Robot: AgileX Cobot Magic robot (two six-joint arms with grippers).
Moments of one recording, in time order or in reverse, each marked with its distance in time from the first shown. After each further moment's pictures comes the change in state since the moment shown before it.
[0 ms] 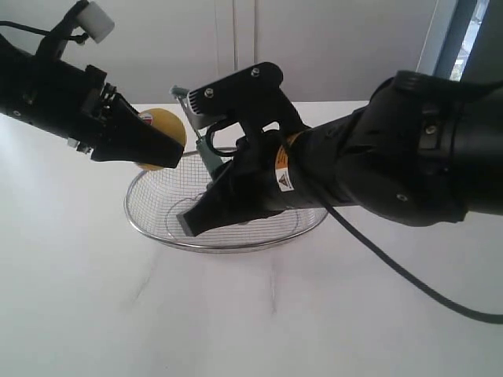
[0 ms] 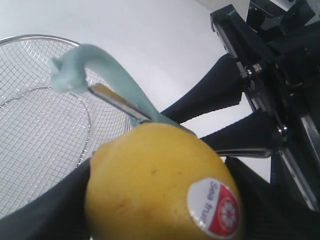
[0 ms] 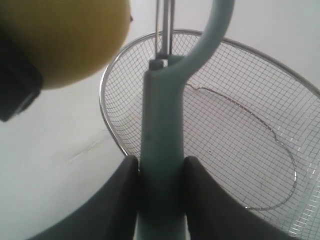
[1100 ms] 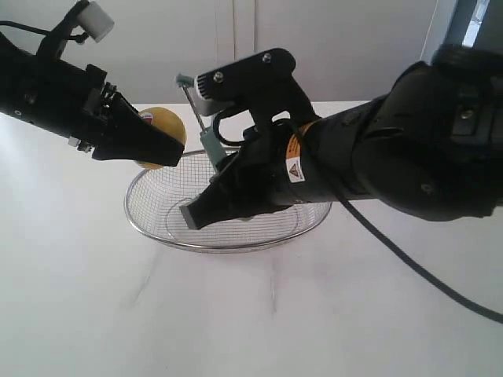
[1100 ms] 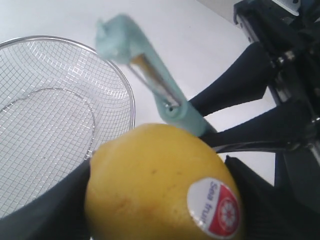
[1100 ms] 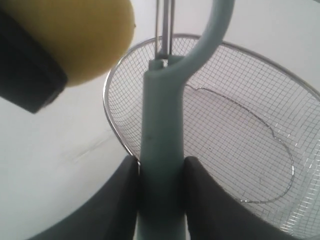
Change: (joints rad) left arm 0.000 0.000 0.000 0.000 -0.014 -0.002; right arm 0.001 -0.042 0.000 0.048 0.031 -0.027
